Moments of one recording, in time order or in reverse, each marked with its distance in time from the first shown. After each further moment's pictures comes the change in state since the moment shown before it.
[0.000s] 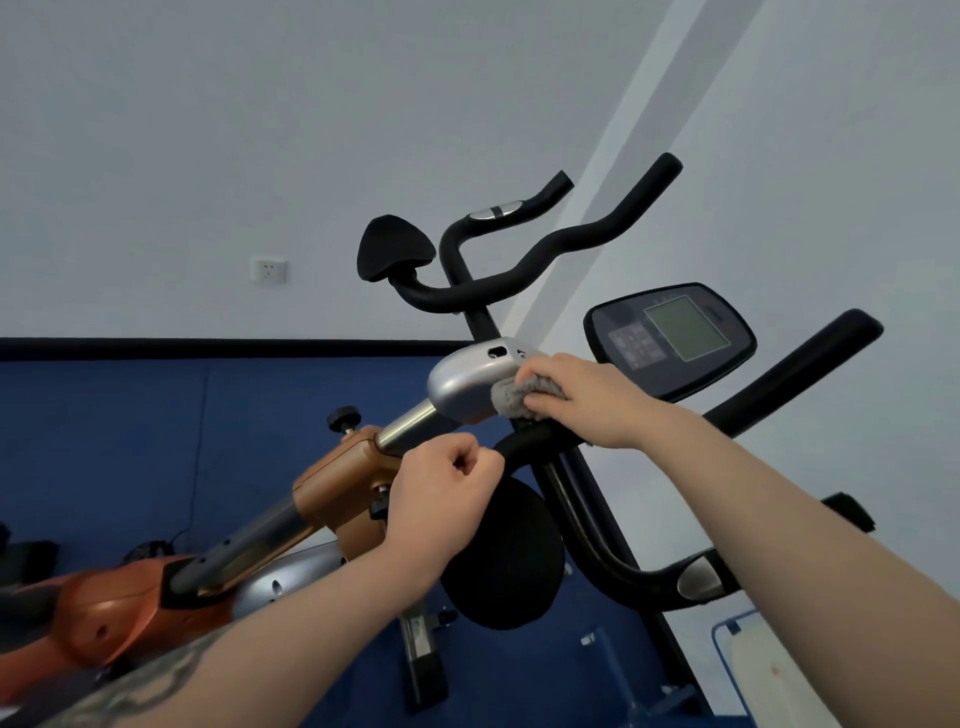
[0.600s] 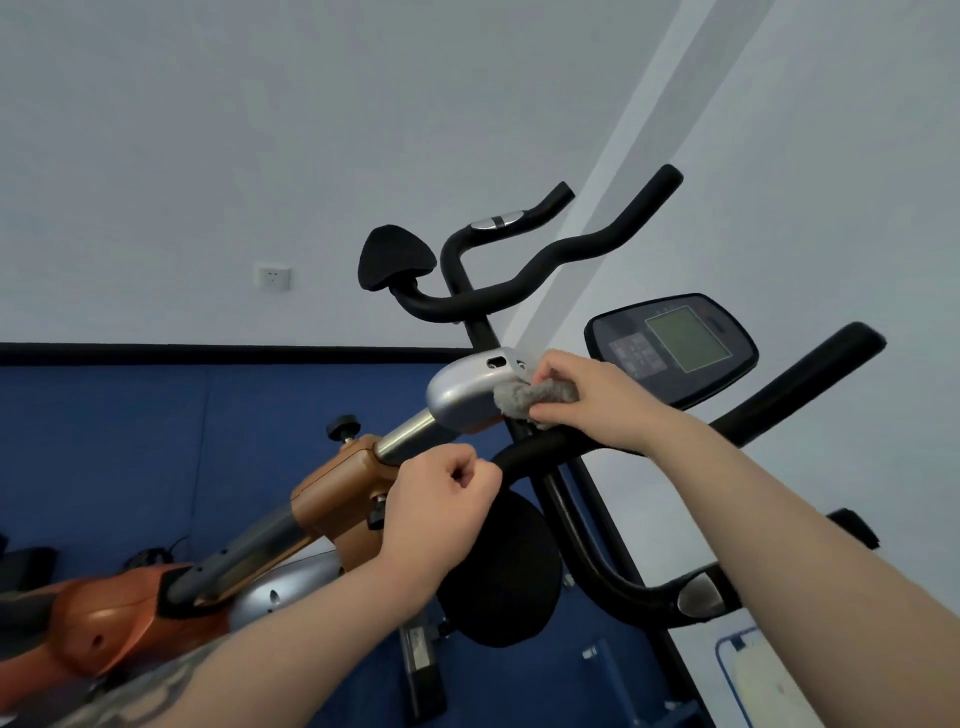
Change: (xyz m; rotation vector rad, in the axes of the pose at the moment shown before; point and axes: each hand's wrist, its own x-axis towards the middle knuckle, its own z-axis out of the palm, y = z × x) left_hand 0.000 -0.001 0.000 0.038 0.026 0.023; right_hand -0.006 0.005 -0.008 0.204 0.058 0.064
